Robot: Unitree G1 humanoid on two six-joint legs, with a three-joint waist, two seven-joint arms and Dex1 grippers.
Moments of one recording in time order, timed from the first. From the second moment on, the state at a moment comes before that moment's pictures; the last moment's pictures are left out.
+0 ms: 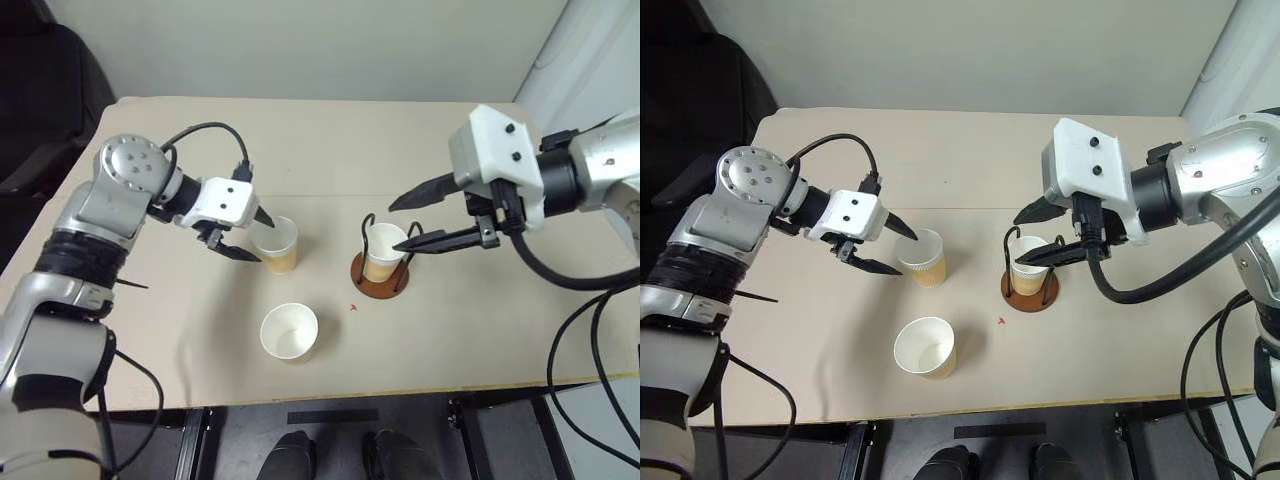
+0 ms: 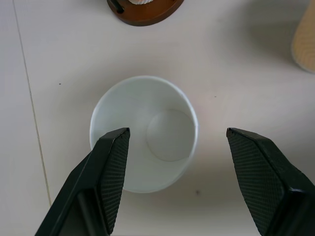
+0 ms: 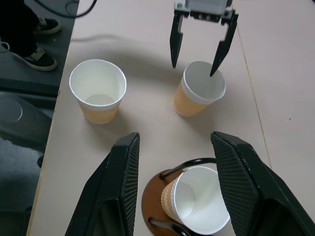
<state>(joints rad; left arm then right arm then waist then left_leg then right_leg) -1.09 0.90 -0.41 0.57 -0.05 -0.26 -1.58 -1.08 -0.95 0.17 -0.48 0.51 0.94 1.26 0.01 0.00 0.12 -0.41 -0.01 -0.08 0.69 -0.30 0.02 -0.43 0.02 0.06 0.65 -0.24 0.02</state>
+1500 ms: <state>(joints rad) -1.08 0.80 -0.37 0.76 0.06 -0.45 -1.58 -1.01 -0.97 0.20 -0.50 0.48 0.87 1.21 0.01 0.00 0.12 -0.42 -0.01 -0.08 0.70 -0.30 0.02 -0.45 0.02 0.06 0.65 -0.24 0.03</state>
